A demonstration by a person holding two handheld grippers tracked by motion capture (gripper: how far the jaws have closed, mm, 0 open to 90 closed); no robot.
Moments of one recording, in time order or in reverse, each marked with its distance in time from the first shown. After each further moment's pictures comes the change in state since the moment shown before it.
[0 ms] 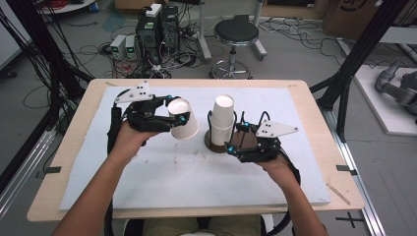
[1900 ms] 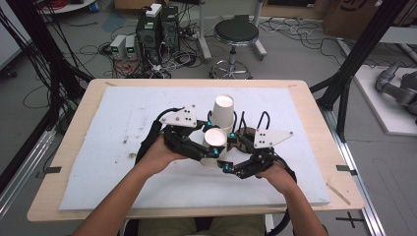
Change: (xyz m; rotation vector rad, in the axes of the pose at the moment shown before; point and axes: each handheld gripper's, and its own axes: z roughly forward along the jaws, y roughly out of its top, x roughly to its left) left arm -0.060 -0.010 0.062 0.148 -0.279 0.108; right arm 0.020 -0.004 0.005 -0.076 0.328 -0.030
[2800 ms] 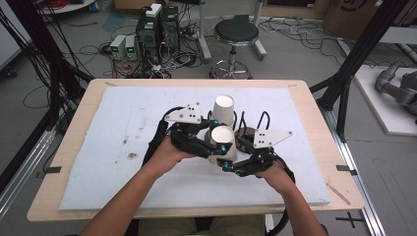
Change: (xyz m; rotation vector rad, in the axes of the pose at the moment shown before) left arm 0.002 0.002 0.013 -0.082 -0.032 -0.051; right arm -0.004 -0.004 0.001 0.008 0.000 -0.002
